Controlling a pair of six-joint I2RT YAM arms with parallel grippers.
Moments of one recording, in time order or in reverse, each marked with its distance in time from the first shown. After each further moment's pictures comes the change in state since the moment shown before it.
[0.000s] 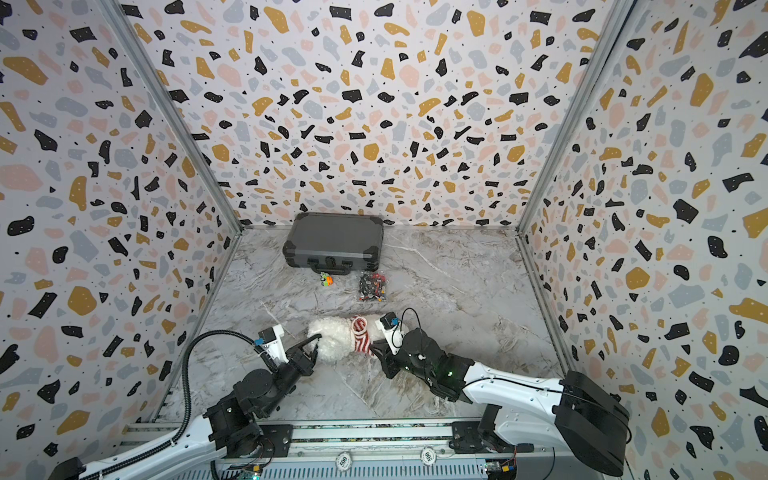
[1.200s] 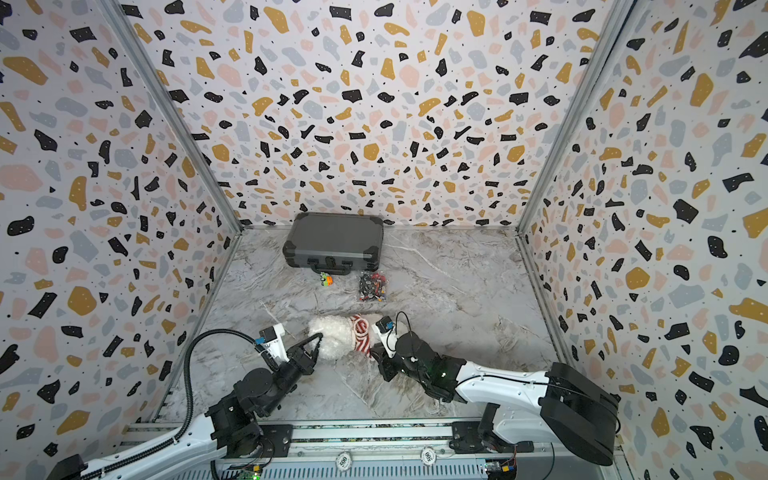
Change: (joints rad) left arm 0.000 0.037 0.000 0.053 0.015 -0.011; right arm 0.031 0.083 0.004 0.018 0.048 -0.009
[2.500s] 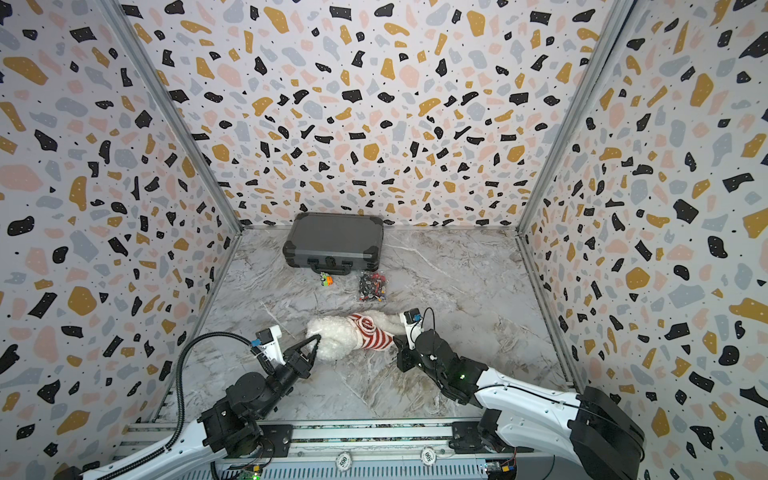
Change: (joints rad) left arm -0.004 -0.166 0.000 -0.113 0.020 0.074; right arm -0.124 -0.210 -0.091 -0.127 0.112 0.122
